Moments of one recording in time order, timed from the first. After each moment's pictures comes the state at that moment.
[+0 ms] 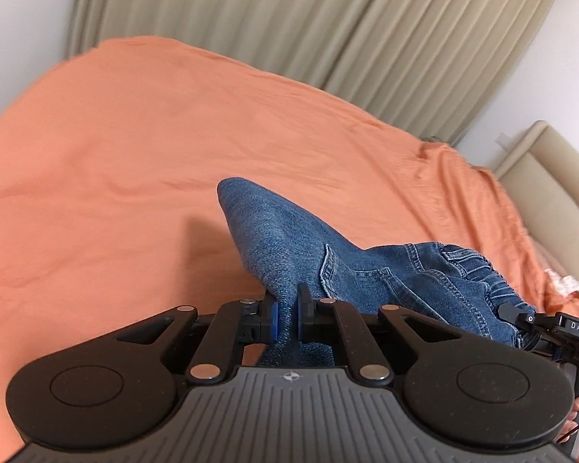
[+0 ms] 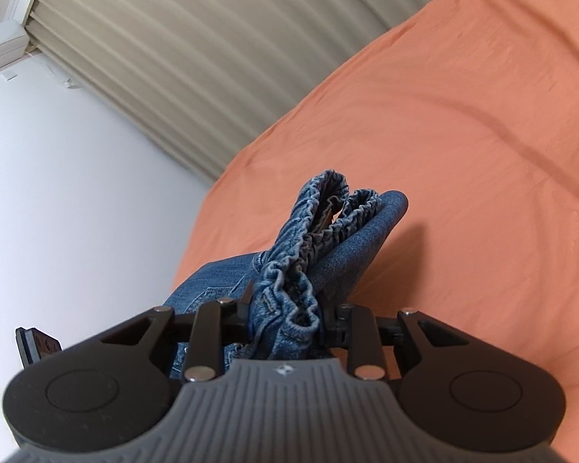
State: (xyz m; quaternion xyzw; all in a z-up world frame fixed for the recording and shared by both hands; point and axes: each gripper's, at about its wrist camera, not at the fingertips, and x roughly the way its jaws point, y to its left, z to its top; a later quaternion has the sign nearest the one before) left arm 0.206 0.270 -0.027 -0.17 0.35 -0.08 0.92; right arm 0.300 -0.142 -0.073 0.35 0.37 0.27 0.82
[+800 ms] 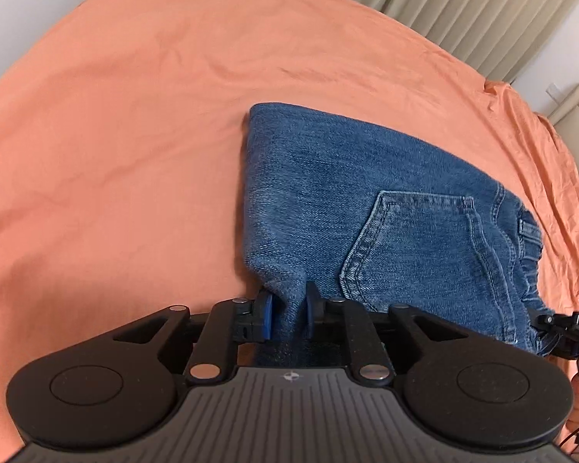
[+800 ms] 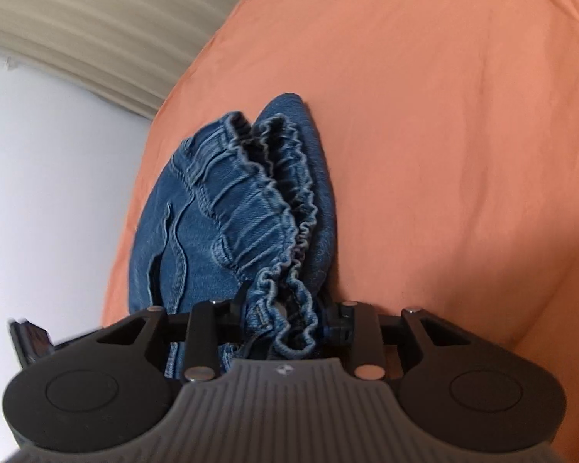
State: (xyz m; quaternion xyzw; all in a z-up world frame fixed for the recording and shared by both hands) left arm 0.227 0.318 -0.128 -0.16 0.46 -0.06 0.87; right arm 0.283 -0.081 -0.199 0.37 0.48 0.23 0.76
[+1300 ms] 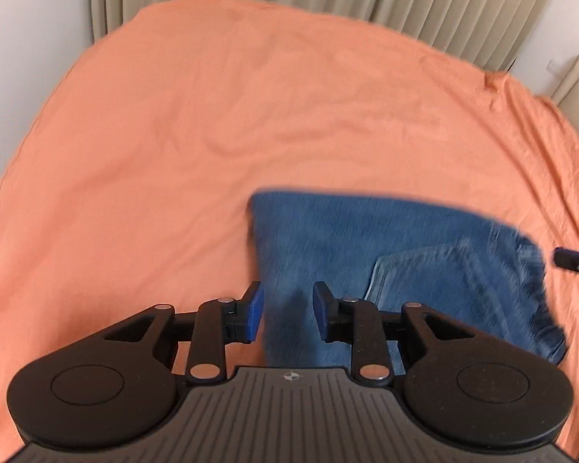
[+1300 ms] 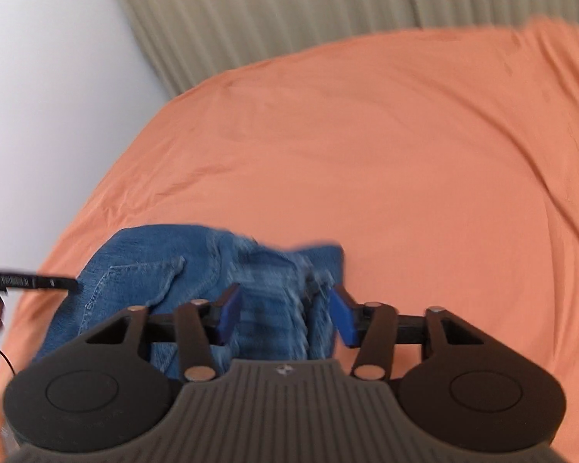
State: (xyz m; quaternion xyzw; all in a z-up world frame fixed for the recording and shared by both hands) left arm 0.252 0.318 -0.068 -0.08 0.44 -0.05 0.89; right arm 0.338 -0.037 -0.077 0.09 0.40 0.25 0.88
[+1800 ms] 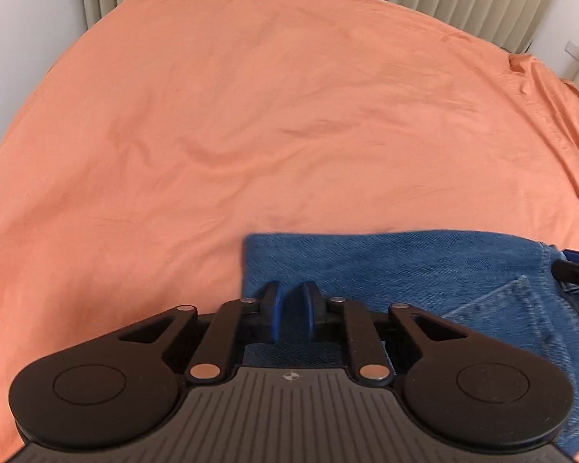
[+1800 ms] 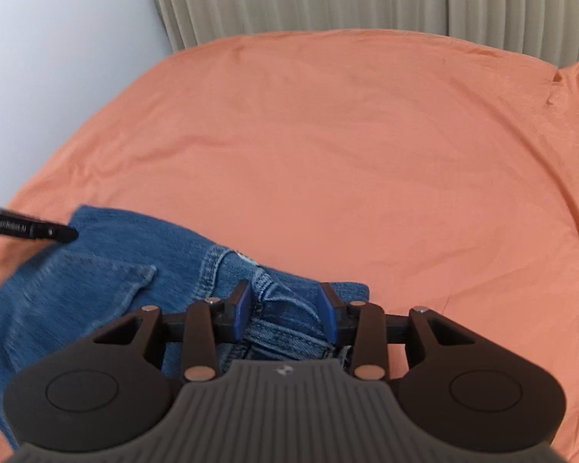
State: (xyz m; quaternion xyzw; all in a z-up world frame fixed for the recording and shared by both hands) left arm 0.322 0.310 -0.123 -0.06 0.46 -0.03 0.88; right arm 0.392 0.030 -0.123 0.00 0.42 0.24 0.88
